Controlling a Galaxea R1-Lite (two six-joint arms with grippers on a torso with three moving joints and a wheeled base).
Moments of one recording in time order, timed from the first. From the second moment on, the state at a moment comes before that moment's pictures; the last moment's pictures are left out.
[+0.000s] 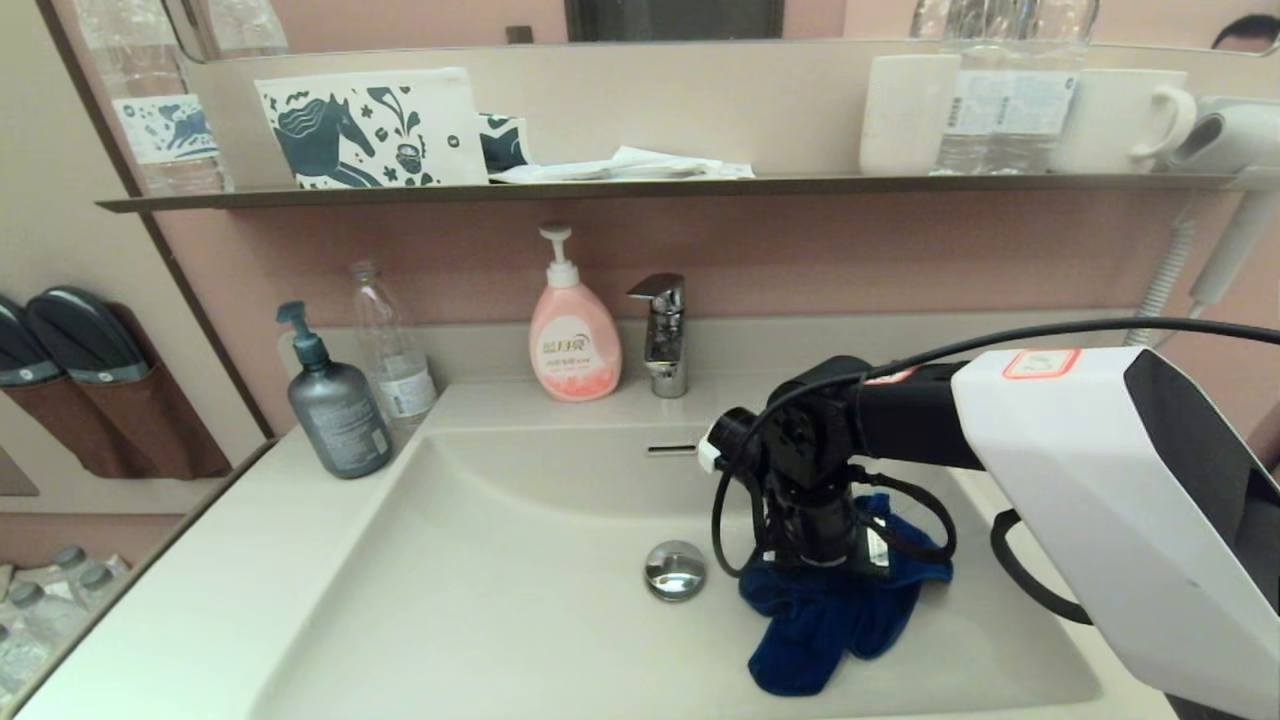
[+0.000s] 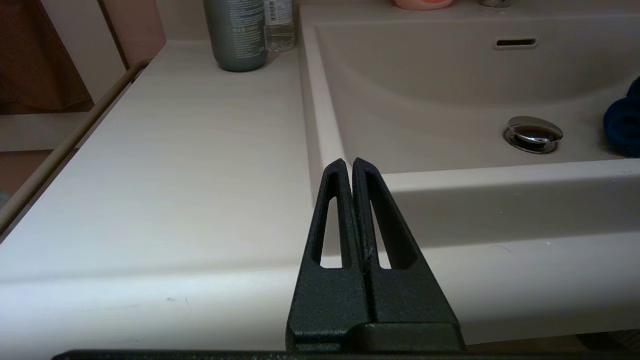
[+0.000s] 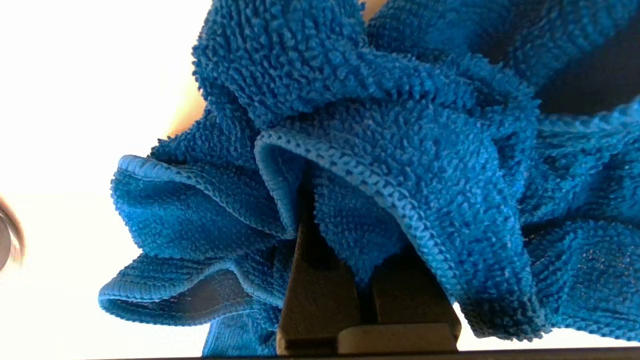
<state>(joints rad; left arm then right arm) 0.00 0.00 -0.01 0.03 -0.02 0.02 0.64 2.44 -1.95 1.12 -0.34 0.94</state>
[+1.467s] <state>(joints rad) 0.00 0.00 -0.01 0.03 -0.02 0.02 0.87 2.52 -1.96 0.43 0.13 0.76</state>
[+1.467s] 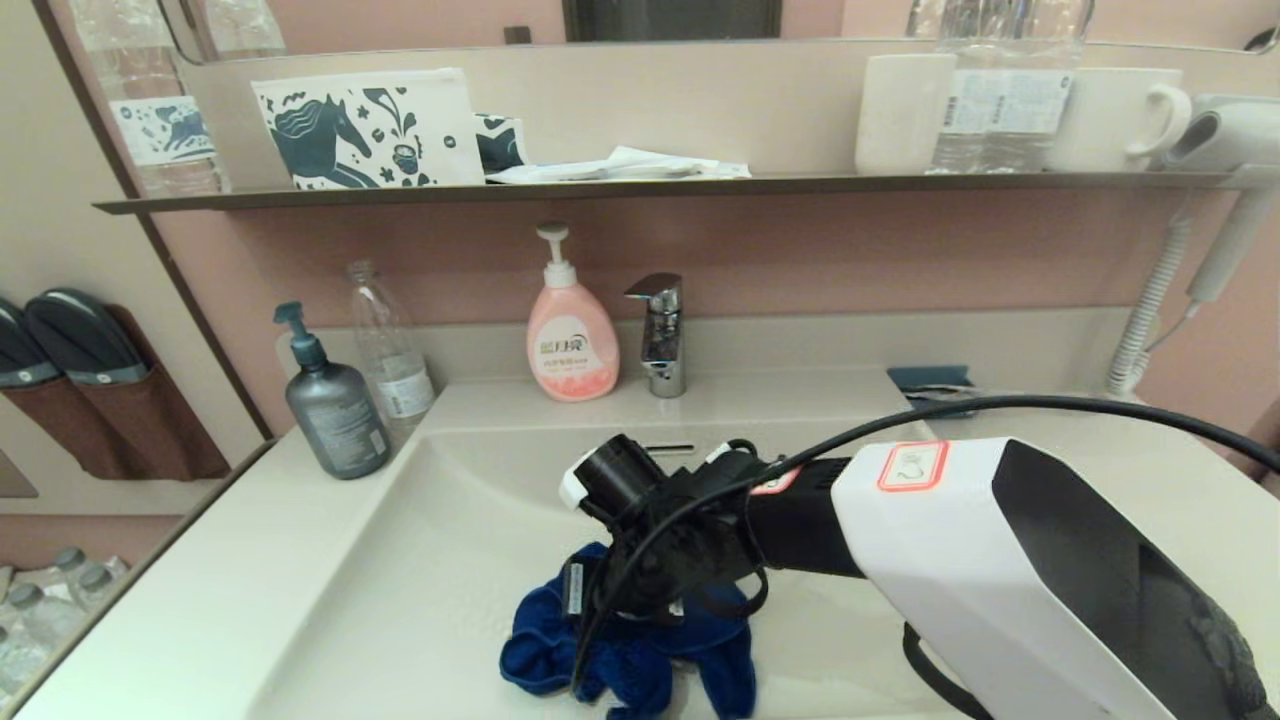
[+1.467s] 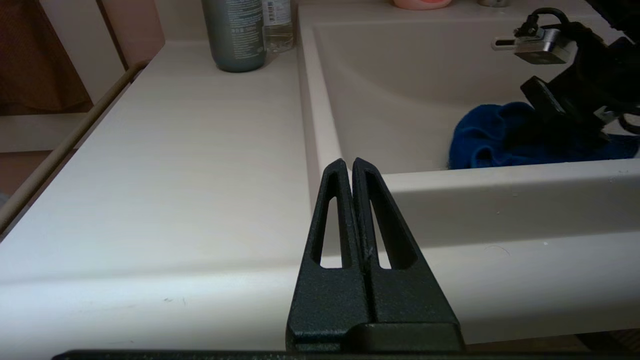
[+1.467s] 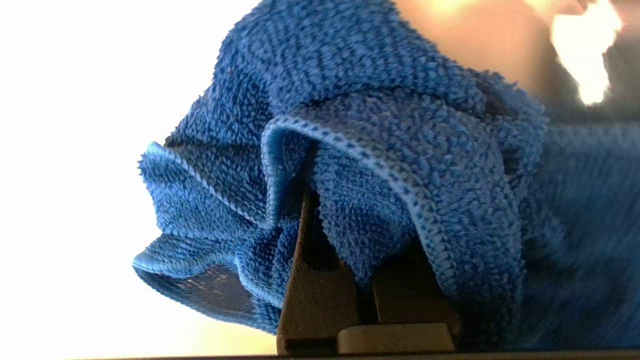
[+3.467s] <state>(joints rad) 0.00 0.00 -0.01 0.03 -0.02 0.02 0.68 2.42 -1.88 0.79 -0.59 0.62</state>
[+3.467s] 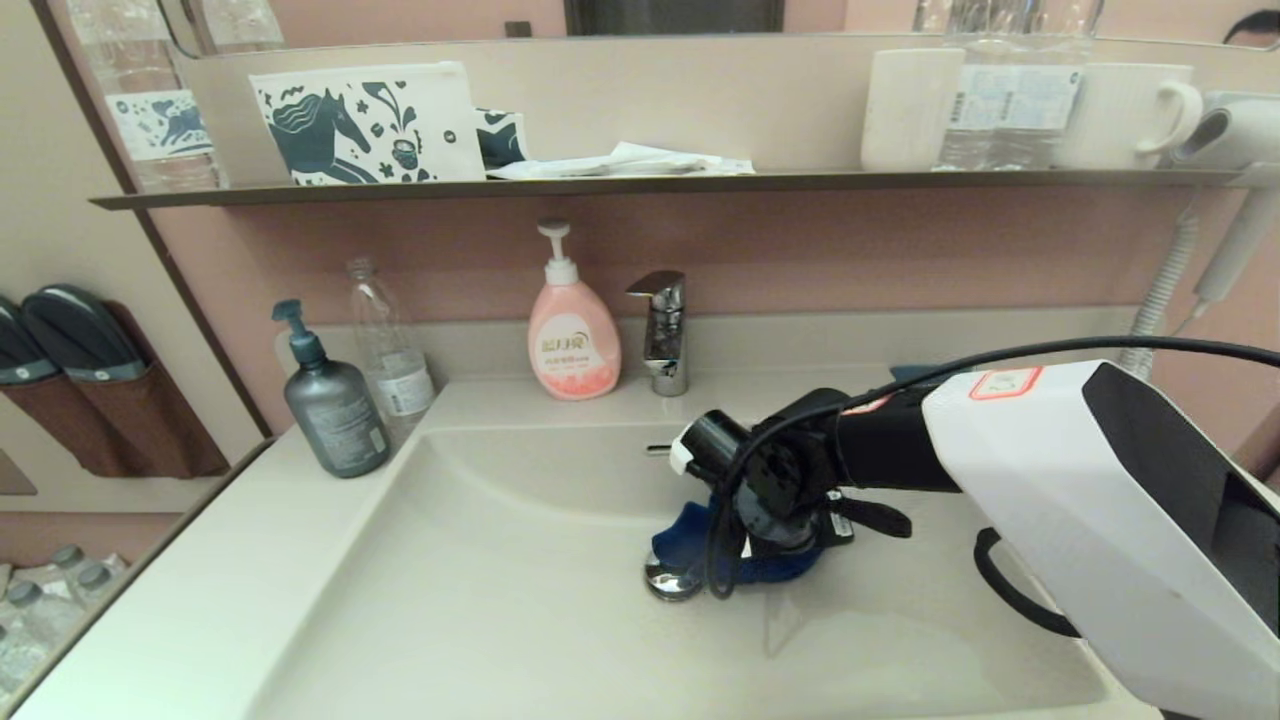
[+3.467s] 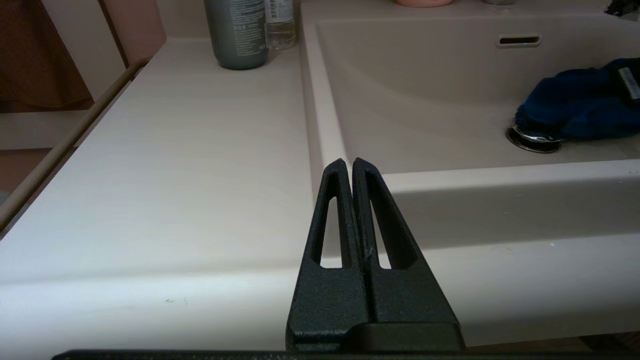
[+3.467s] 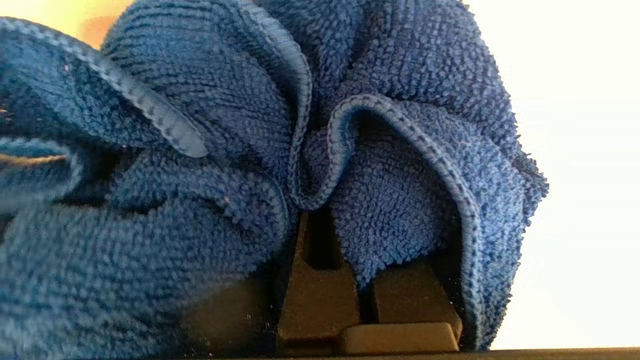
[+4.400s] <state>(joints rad) 0.00 0.00 -0.01 0.03 -0.02 0.02 0.80 2.46 -1.84 0.78 -0.18 0.72</state>
